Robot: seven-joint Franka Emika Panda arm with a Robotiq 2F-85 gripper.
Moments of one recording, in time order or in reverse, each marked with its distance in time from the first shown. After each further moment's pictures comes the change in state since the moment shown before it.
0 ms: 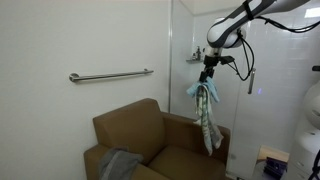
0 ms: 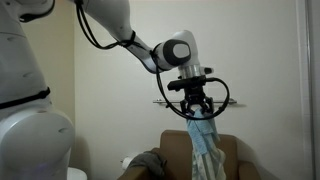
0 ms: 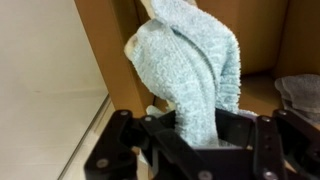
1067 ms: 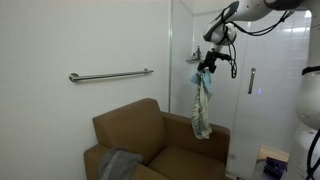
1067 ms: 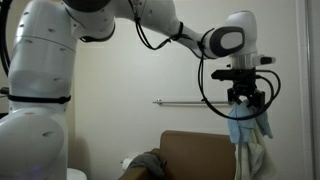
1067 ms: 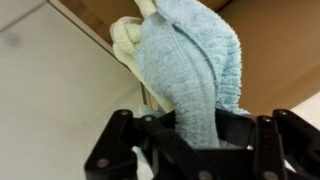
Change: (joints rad) arm -0.166 0.462 -0.095 0.556 0.441 -0.126 0.092
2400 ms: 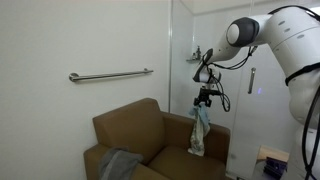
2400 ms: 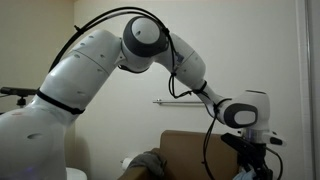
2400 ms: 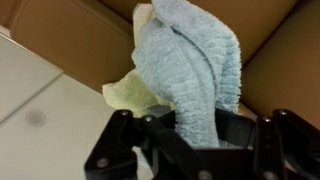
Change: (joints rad) arm -0.136 0.484 0.160 0.057 0.056 0.207 0.166
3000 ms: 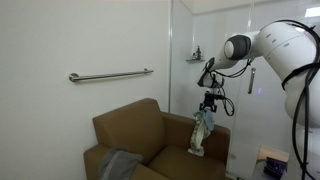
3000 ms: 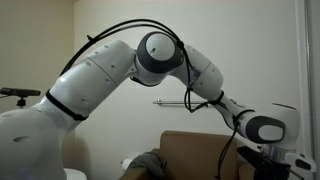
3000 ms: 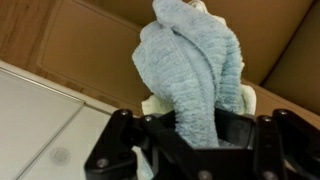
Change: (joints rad) arm -0.114 0.176 0.009 0.202 0.000 -0.159 0.093
